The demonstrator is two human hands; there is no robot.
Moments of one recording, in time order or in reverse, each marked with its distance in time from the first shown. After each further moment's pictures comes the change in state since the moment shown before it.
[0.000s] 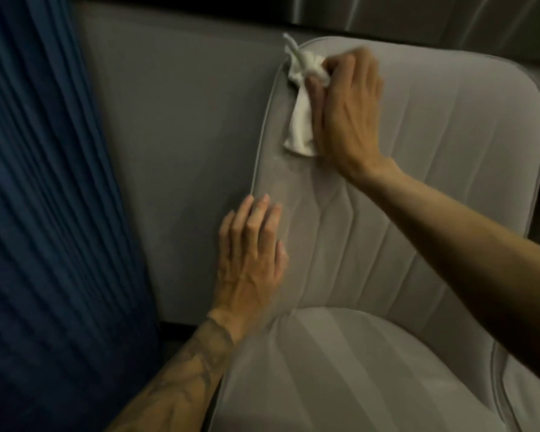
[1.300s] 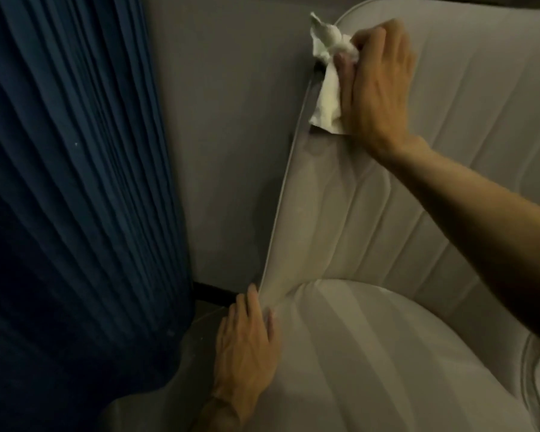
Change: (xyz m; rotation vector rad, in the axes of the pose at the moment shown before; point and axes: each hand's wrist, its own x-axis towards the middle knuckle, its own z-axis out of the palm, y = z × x) left_hand -0.158 0.023 -0.049 0.007 -0.738 -0.697; right_hand -0.015 -0.018 0.002 0.116 -0.032 -0.066
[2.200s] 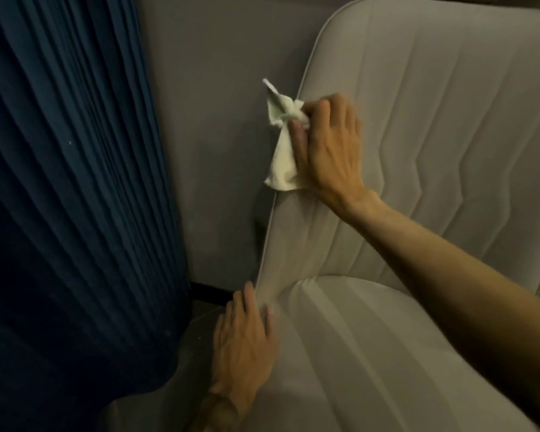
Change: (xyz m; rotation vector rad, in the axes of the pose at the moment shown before) left_hand -0.003 0.004 -0.008 0.009 -0.041 -0.007; right_hand -0.071 -0.039 0.014 0.037 -0.052 0.019
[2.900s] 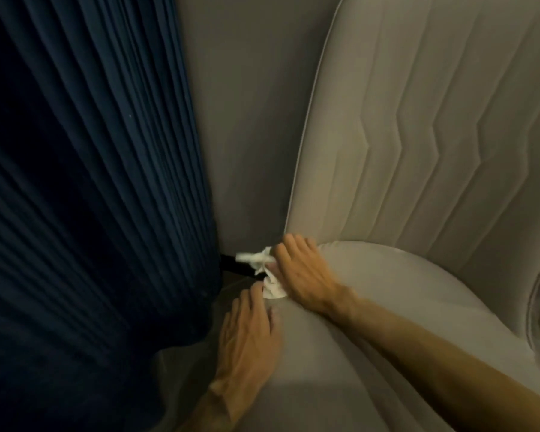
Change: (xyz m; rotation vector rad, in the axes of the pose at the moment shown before) left_hand -0.075 -0.029 -0.032 0.013 -0.077 -0.030; right_hand -0.220 -0.070 -0.020 0.135 -0.618 -0.306
